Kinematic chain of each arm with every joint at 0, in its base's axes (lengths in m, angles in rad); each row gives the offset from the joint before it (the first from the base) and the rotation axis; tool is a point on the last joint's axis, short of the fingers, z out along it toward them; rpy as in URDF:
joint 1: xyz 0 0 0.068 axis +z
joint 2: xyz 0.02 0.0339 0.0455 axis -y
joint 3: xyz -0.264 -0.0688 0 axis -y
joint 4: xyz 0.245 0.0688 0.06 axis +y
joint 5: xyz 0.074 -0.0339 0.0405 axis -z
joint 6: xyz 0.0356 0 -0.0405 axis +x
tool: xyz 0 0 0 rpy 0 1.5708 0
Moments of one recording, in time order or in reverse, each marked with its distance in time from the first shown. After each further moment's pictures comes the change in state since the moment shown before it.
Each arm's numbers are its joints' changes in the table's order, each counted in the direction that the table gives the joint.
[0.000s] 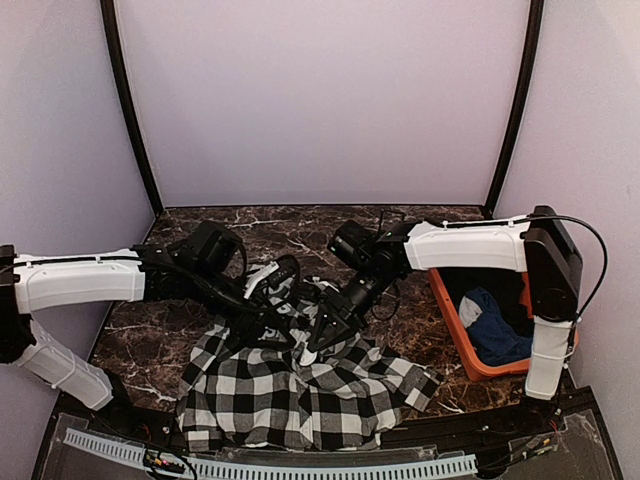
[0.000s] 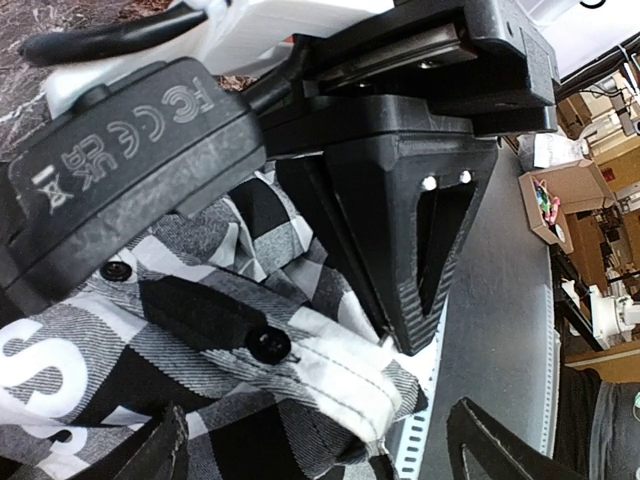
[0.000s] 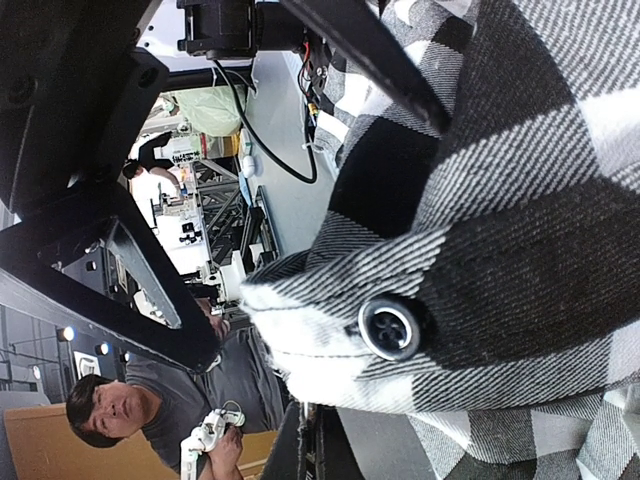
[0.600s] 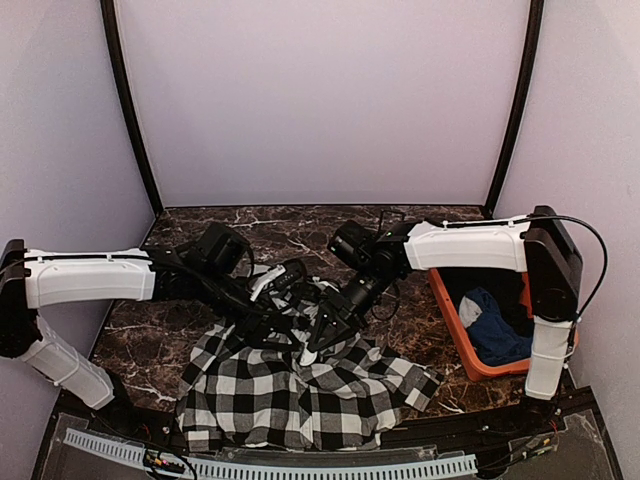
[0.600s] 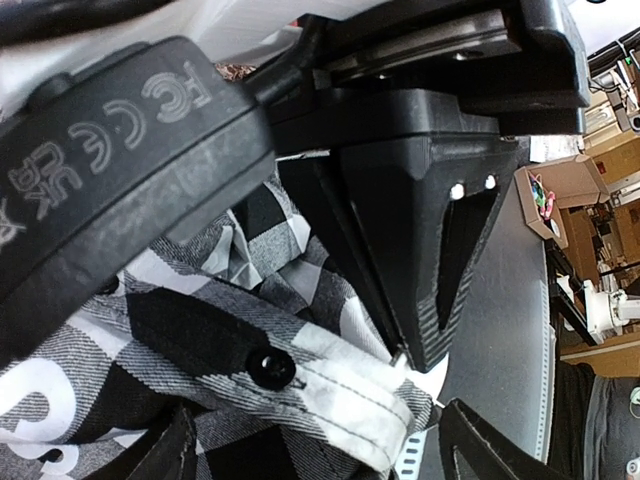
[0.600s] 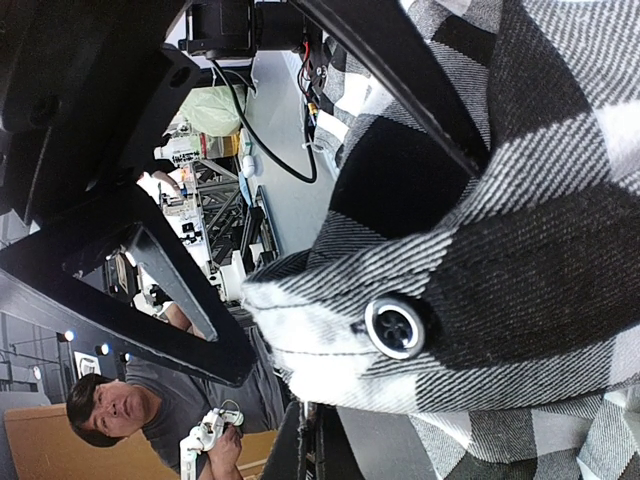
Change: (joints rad) left arm -0.007 -0.058 0.013 -0.020 0.030 0.004; right arm 0.000 0.000 0.001 0.002 0.001 0.000
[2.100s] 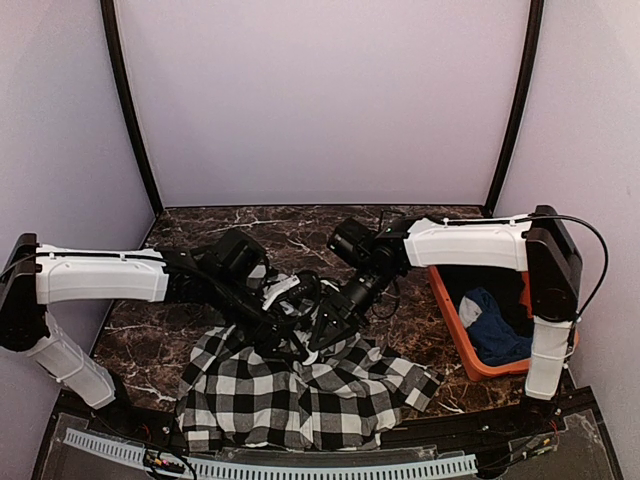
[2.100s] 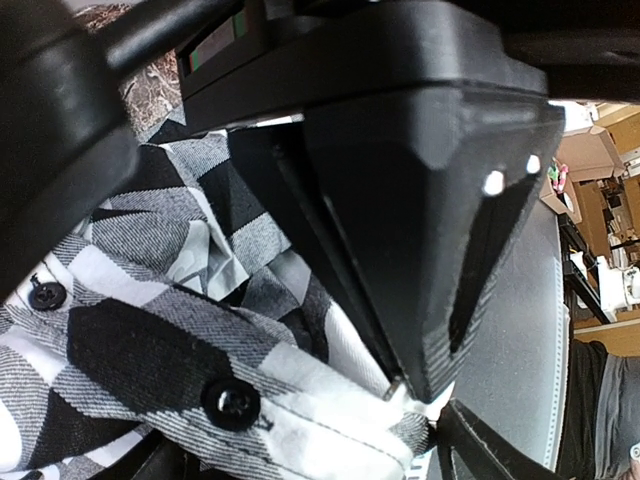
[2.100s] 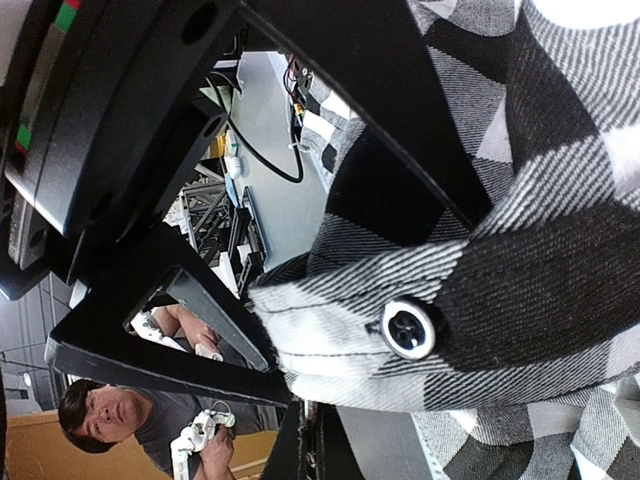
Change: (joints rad) left arm -0.062 -0.066 0.046 0.038 -0.052 0.033; right arm 0.003 0.000 0.029 0.053 0.034 -0.020
